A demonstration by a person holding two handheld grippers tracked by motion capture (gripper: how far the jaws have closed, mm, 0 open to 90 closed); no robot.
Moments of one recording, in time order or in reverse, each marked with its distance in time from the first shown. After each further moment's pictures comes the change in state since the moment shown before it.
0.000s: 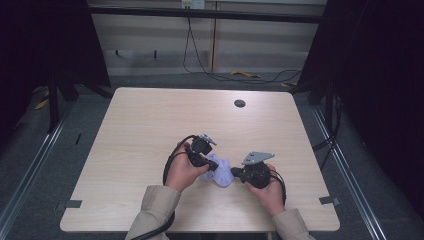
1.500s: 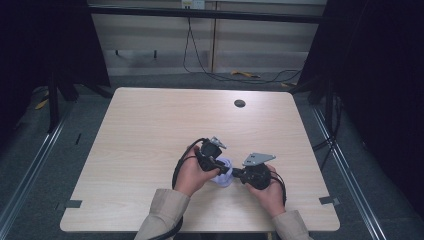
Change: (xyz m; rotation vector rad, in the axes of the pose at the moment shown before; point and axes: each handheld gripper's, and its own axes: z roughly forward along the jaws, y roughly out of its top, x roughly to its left) left arm -0.012 0.003 0.013 -0.045 0.037 0.021; right arm 0.000 -0.005 0.000 -0.025 0.004 -0.001
